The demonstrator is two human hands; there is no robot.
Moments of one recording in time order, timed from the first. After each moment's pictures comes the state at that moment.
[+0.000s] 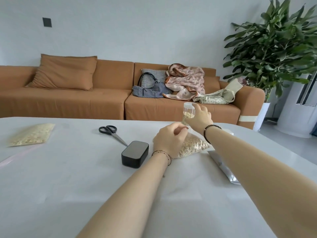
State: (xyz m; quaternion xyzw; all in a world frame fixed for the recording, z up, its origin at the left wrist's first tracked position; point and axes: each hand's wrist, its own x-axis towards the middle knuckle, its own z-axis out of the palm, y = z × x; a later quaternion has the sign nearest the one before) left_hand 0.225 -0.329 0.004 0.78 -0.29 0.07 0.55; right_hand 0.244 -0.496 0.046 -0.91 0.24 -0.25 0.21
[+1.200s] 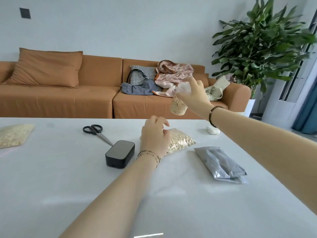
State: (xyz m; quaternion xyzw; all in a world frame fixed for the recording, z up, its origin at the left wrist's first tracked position) left_hand 0.234 -0.338 -0.004 0.79 -0.33 0.25 0.45; right_hand 0.210 -0.490 0.116 -0.89 0.13 -0.36 0.26
